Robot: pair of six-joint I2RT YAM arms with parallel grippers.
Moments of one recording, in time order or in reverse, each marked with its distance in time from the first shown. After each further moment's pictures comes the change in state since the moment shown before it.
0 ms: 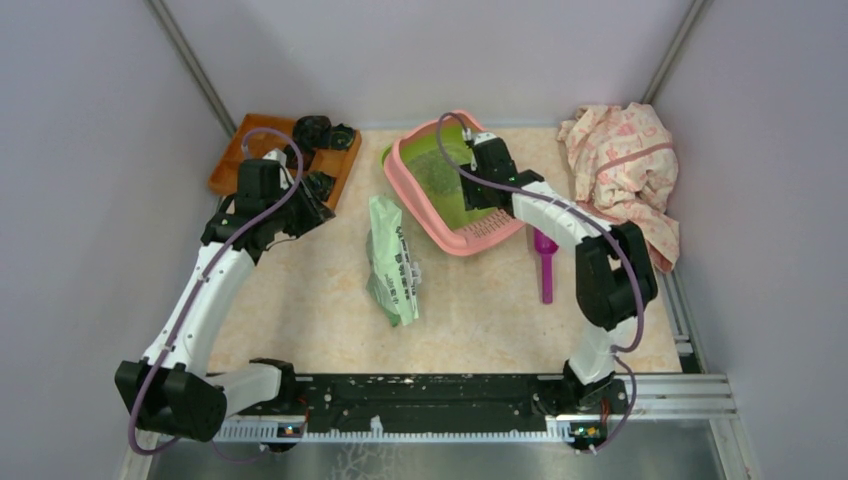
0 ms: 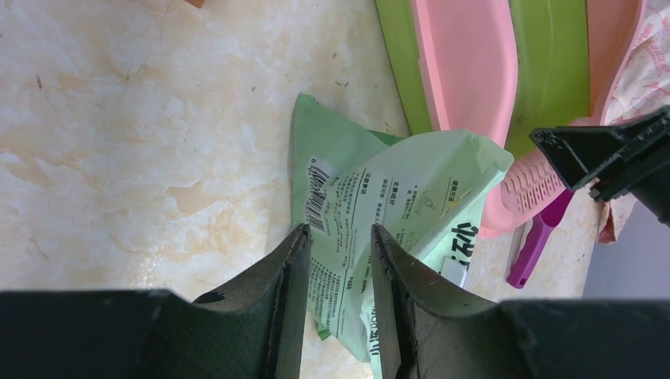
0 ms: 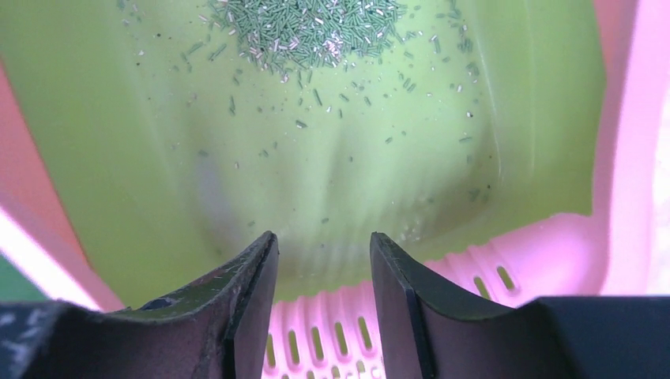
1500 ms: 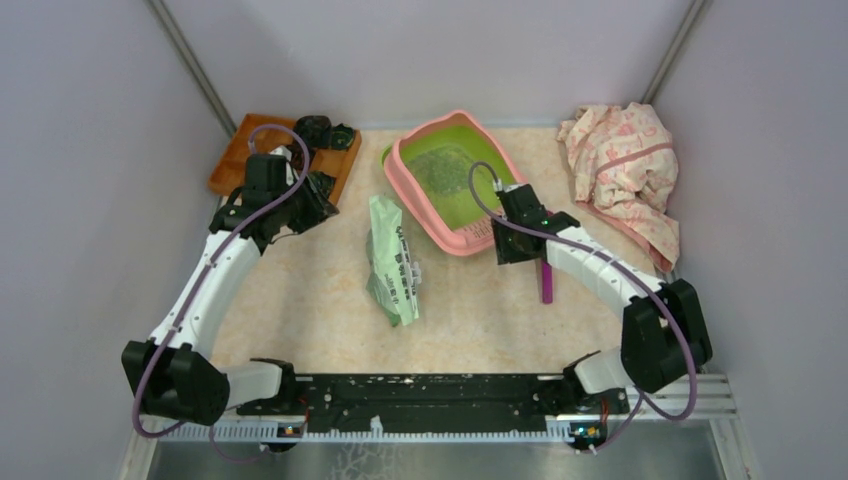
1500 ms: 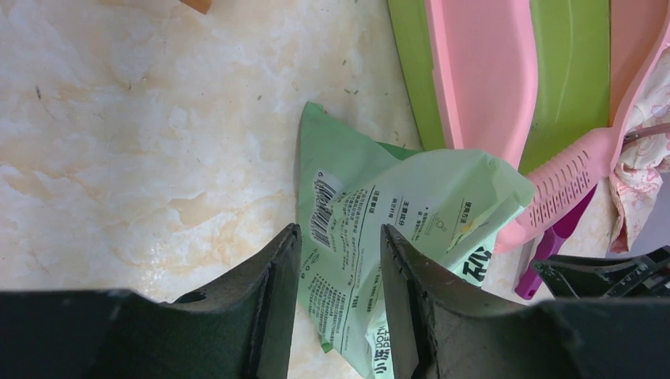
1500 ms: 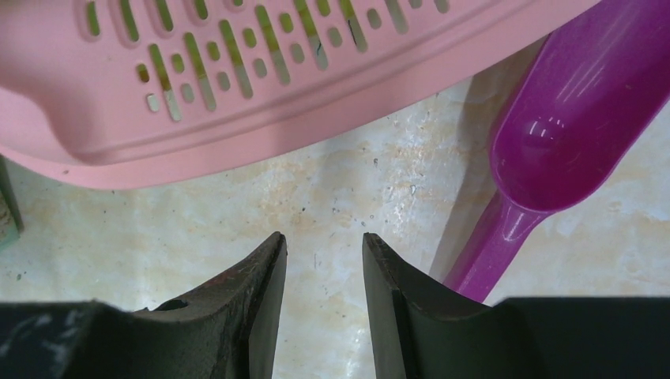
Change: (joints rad) left arm 0.000 0.075 0.019 0.024 -0.011 0.004; right arm -0.009 -0.434 -0.430 -0.214 0.011 0.075
